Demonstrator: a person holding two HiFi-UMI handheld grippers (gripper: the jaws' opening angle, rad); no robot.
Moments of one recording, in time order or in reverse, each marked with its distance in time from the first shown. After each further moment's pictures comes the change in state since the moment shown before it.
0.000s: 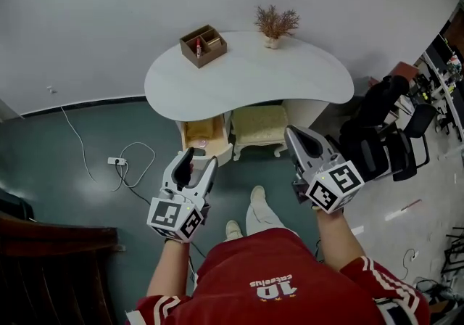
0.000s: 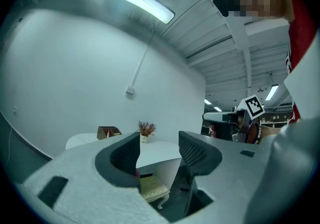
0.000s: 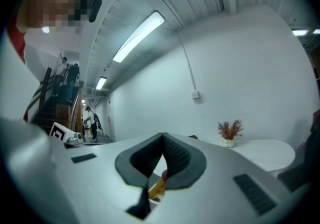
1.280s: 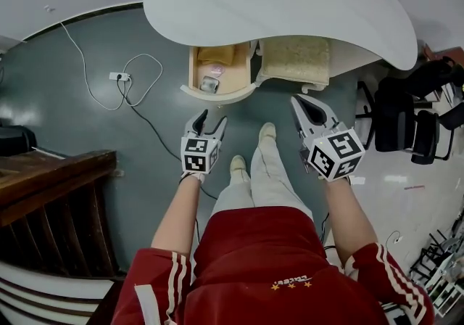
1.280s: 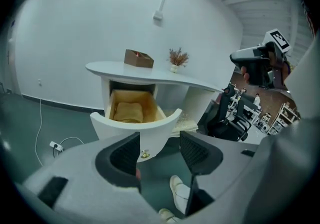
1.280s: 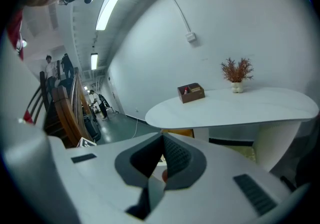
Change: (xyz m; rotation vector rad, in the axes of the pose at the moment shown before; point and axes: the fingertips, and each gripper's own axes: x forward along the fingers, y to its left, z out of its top) left arm 0.035 0.133 -0.369 -0.114 0.615 0.256; right arm 0.101 -0.064 -0.258 0.128 0.431 0.087
